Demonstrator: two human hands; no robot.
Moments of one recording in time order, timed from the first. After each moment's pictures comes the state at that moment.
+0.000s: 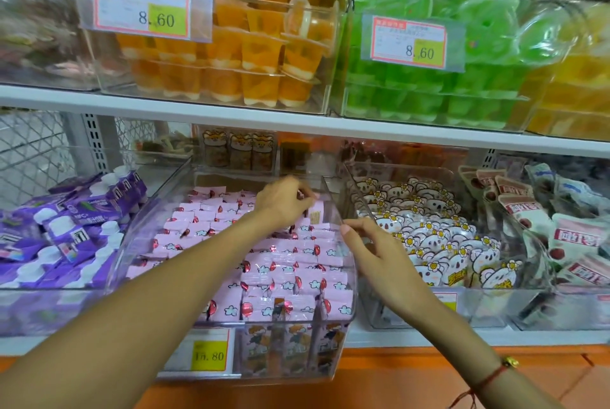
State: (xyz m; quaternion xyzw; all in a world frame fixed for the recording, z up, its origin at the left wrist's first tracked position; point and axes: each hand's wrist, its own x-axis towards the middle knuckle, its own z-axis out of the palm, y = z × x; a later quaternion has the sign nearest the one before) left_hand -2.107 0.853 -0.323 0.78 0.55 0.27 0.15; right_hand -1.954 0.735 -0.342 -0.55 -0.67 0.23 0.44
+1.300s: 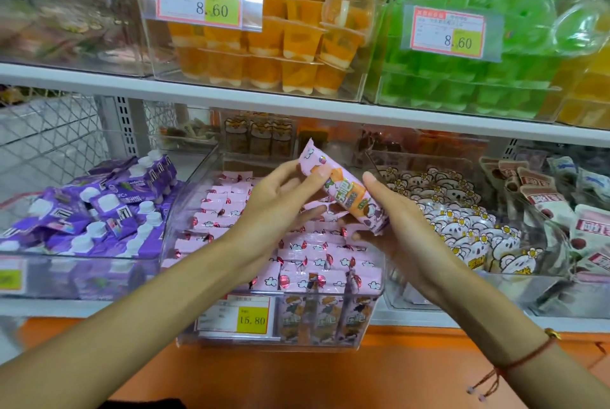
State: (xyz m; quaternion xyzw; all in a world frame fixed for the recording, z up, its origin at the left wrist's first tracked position) left_hand -2.158 0.733 -0.305 0.54 0.32 0.53 0.57; right_hand -1.994 0.709 -0.297 -0.44 -0.54 0.51 0.50
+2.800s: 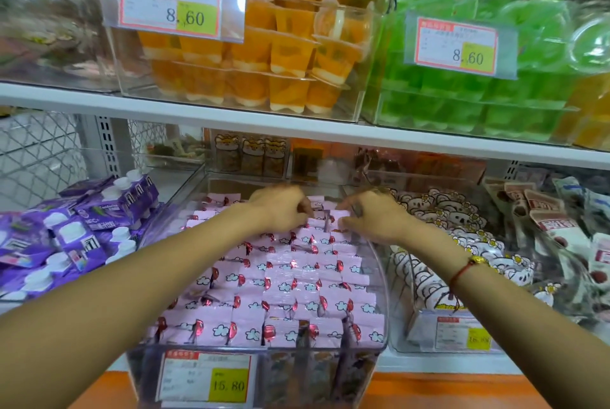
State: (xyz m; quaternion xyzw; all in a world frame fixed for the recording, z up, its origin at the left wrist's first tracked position) left_hand -2.146 0.862 -0.309 0.86 0.49 0.11 0.08; right_hand -1.970 0.824 -0.293 -0.62 -0.77 0.04 0.12
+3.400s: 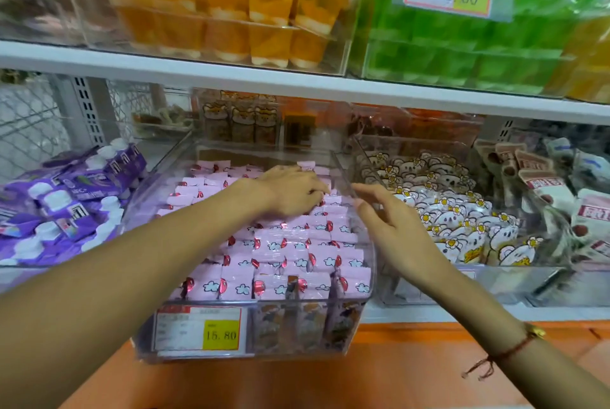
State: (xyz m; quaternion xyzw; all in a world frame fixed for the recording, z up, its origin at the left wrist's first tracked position) left_hand -2.124 0.858 -0.334 0.91 0.42 0.04 0.02; right_hand -1.958 0.743 -0.336 -0.55 -0.71 0.17 0.41
